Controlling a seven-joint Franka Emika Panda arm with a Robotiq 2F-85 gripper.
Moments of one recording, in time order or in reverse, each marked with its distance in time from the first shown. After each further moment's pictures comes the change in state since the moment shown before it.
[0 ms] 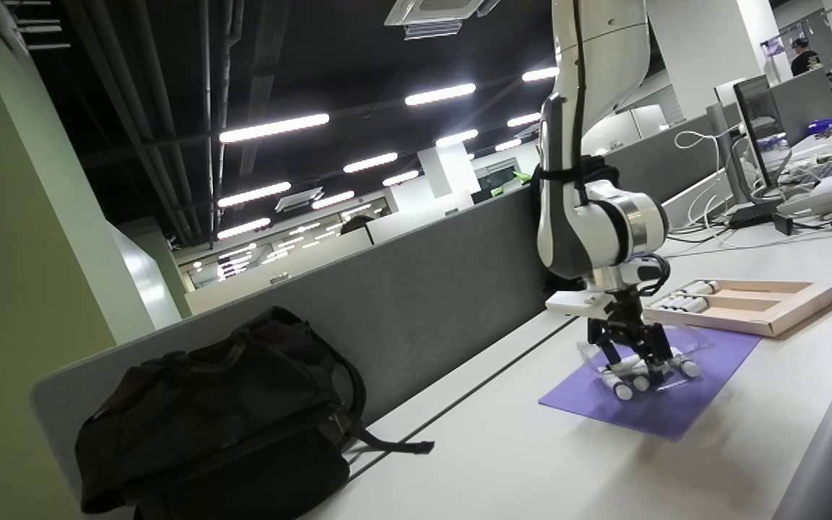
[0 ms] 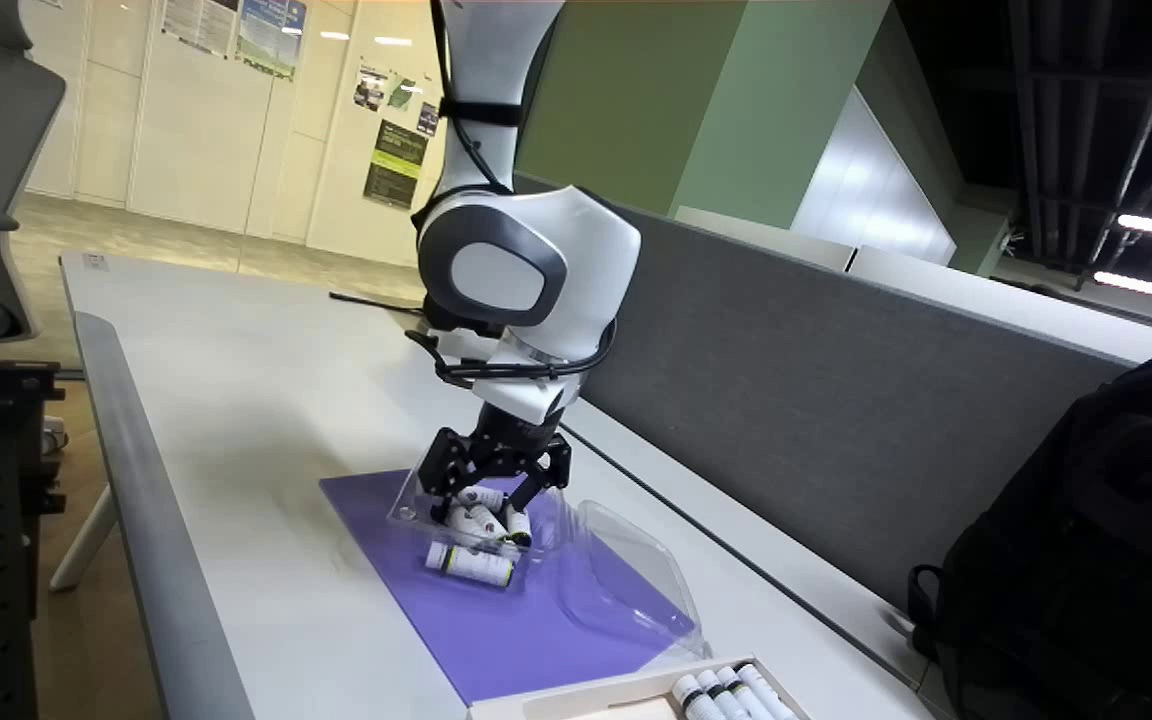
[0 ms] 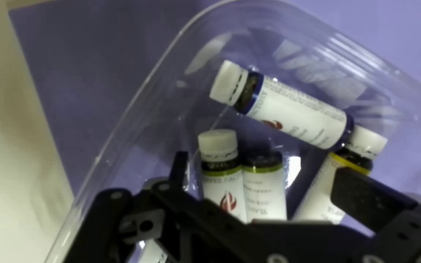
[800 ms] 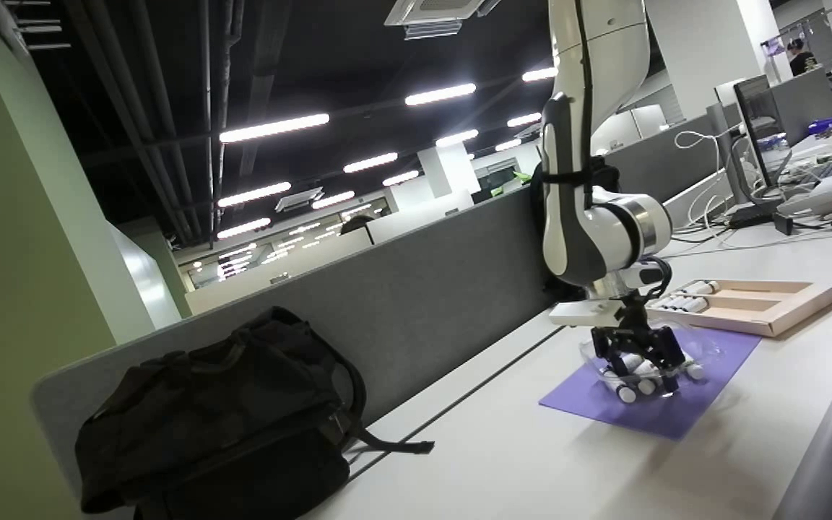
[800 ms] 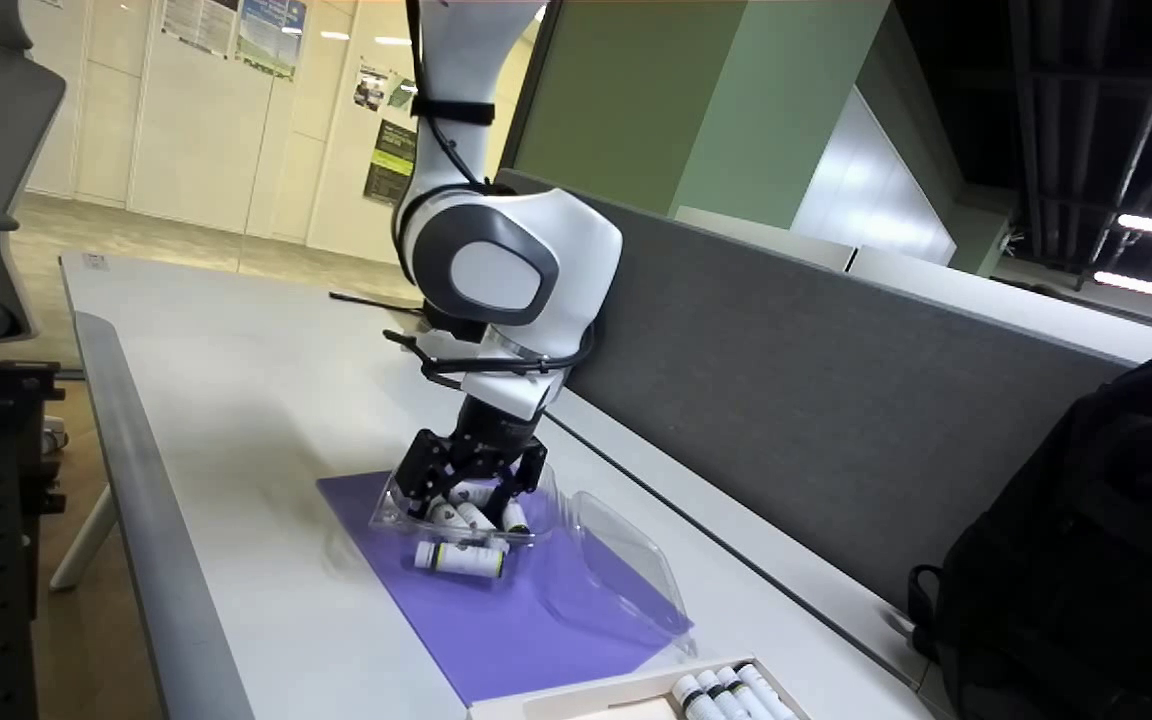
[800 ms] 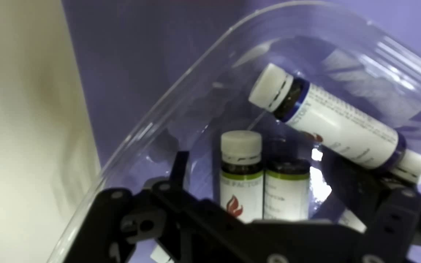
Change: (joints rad) arm 0.060 0.001 -0.044 -0.019 -0.148 -0.054 0.066
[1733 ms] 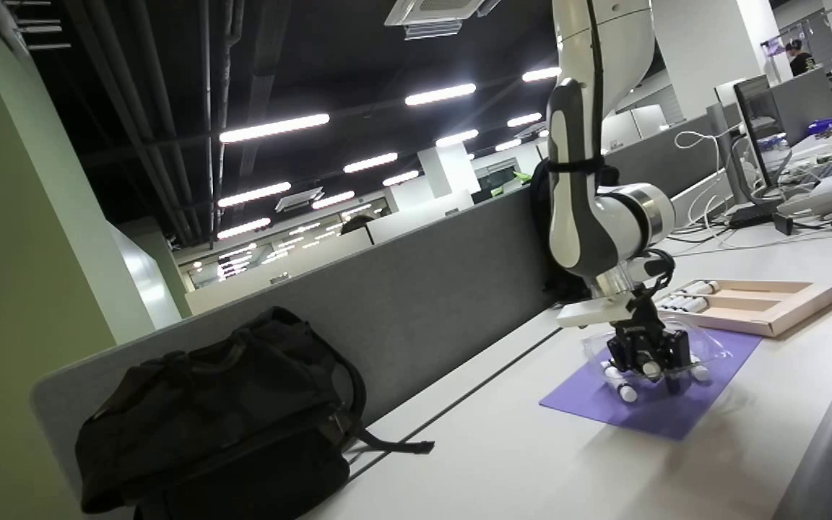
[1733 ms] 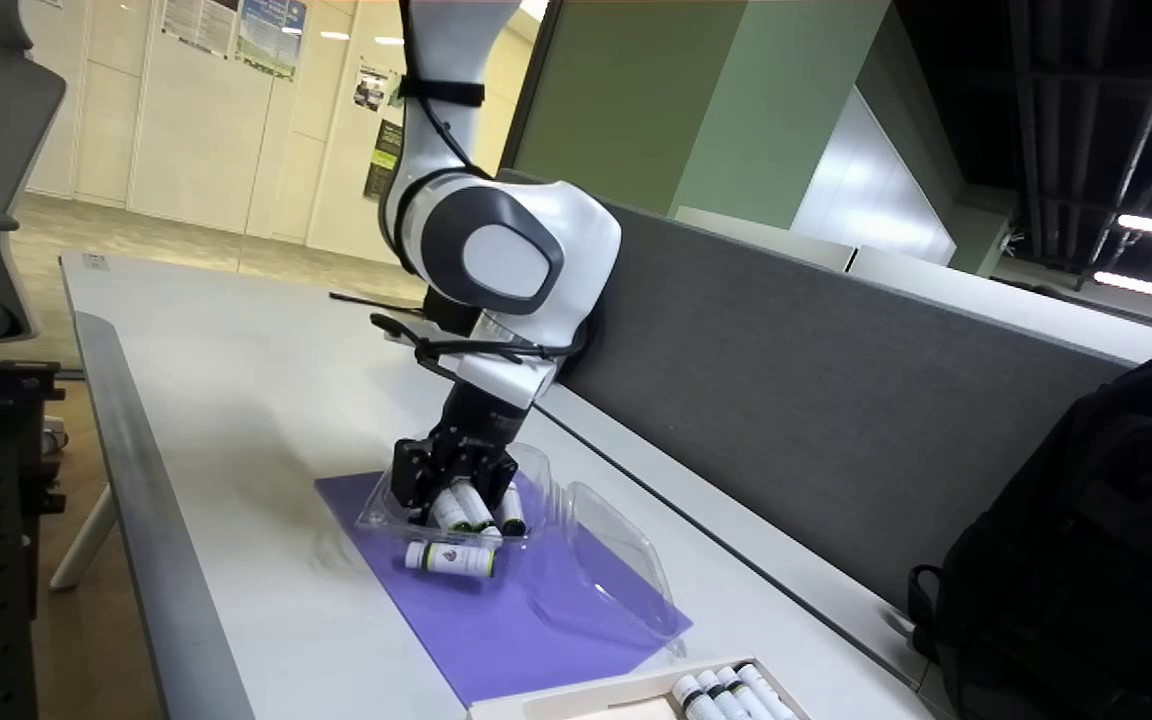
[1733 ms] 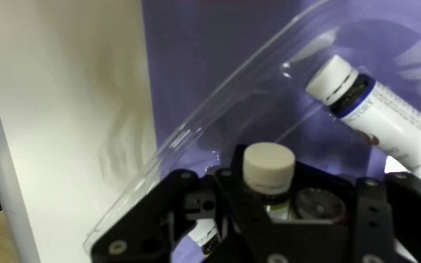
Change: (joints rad) arm 0.012 -0.045 -0.026 -0.035 -0.132 -0.112 0.052
